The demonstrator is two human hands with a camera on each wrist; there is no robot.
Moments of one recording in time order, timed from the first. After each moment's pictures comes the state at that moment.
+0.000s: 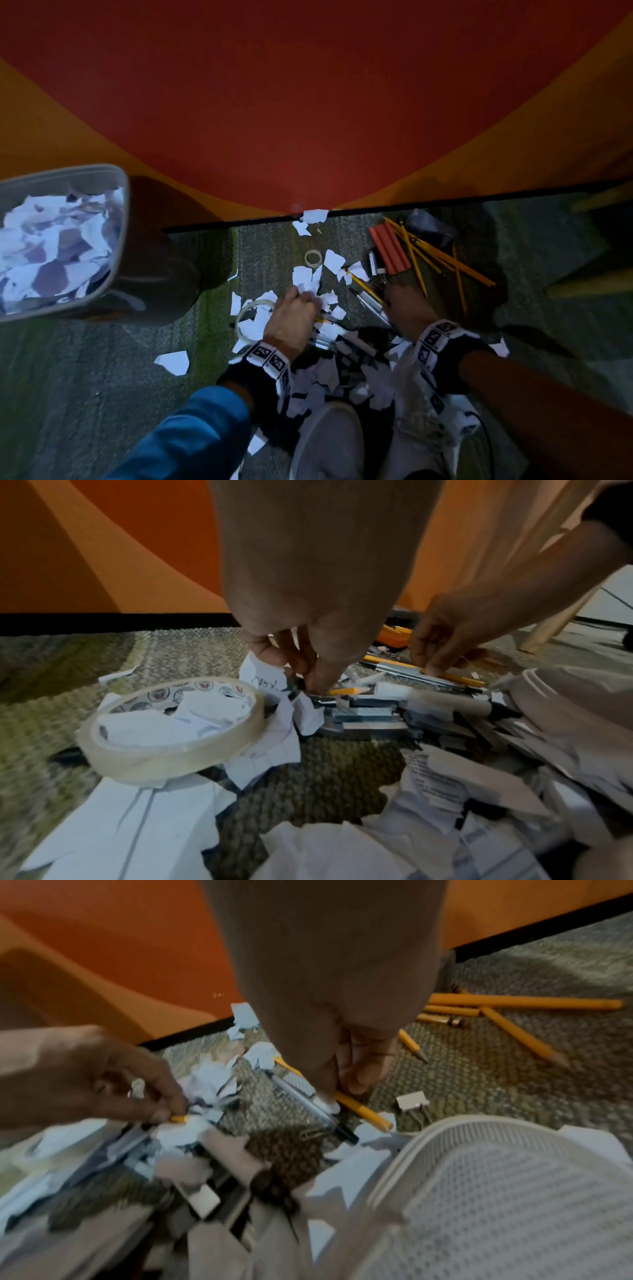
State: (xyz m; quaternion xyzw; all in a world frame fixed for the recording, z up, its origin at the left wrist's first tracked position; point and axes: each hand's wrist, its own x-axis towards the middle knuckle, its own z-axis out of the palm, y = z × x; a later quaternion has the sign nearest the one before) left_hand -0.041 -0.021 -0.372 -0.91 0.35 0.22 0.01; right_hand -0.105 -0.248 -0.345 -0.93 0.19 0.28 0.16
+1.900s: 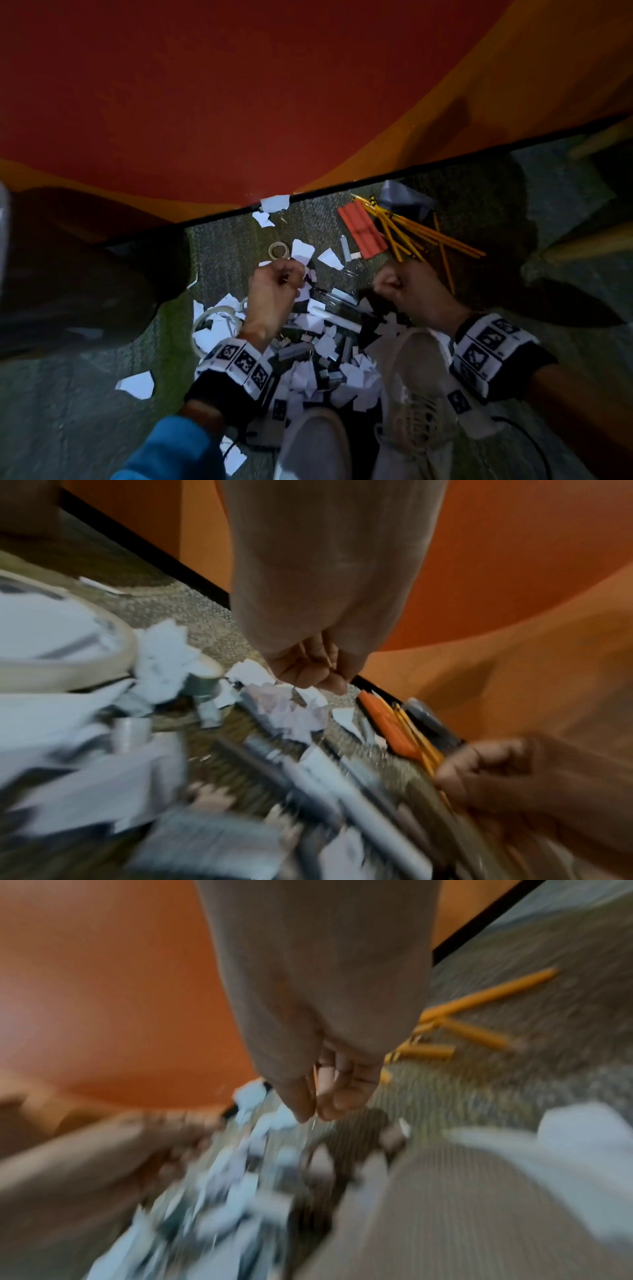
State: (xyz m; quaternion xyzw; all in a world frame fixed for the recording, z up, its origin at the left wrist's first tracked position) left_hand -0.028 -0.080 -0.351 -0.79 -0.02 0.24 -0.56; right_hand -0.129 -0.306 -0.358 -0.89 0.15 0.10 0.42
